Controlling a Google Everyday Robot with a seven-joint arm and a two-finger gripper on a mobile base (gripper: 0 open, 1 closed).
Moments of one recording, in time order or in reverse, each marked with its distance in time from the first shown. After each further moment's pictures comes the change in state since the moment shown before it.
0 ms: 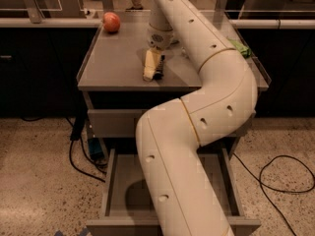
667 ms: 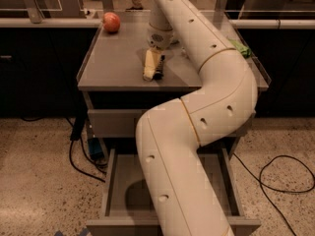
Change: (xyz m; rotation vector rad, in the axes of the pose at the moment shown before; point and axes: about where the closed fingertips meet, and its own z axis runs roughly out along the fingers) arm 0.000 0.000 0.000 0.000 0.000 0.000
